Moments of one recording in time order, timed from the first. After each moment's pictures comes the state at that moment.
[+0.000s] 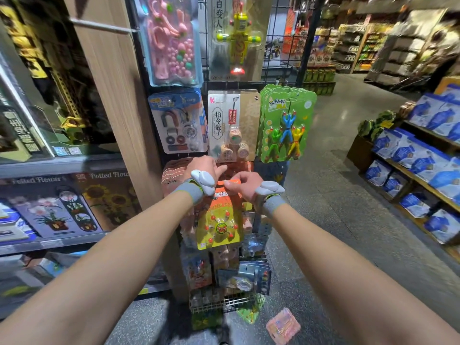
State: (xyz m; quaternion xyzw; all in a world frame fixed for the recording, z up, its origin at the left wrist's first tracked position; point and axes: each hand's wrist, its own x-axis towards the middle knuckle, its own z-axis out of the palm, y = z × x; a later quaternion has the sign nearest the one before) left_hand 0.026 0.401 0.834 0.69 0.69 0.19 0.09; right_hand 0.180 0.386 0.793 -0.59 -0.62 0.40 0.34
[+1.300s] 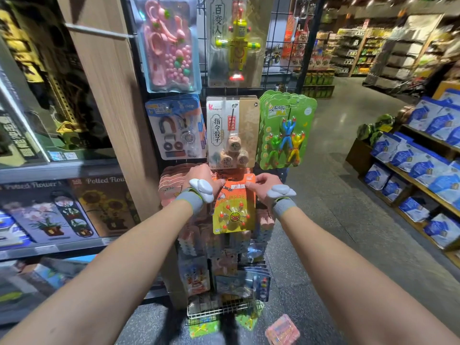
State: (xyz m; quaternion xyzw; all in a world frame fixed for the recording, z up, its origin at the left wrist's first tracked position) left_hand 0.033 0.405 0.829 0.65 0.74 0.16 0.11; right_hand 0.222 0.422 0.780 -0.68 -0.55 0.31 0.37
